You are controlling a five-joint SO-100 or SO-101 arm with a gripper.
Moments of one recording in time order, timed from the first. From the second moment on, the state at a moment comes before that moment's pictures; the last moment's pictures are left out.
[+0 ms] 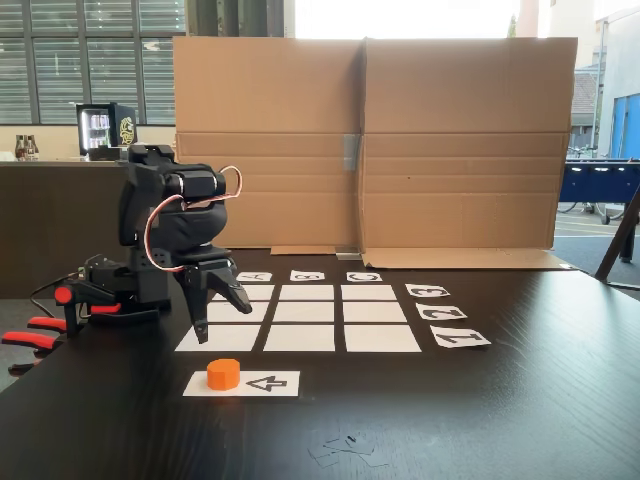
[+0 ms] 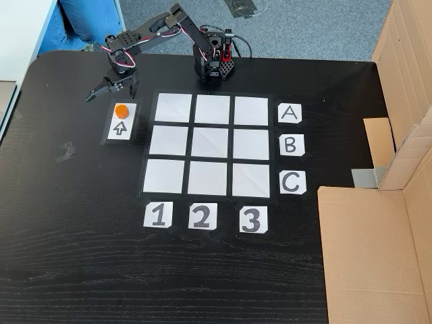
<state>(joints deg) 54.1 59.3 61.8 89.2 83.0</state>
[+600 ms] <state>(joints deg) 52.8 50.4 55.0 89.1 83.0</state>
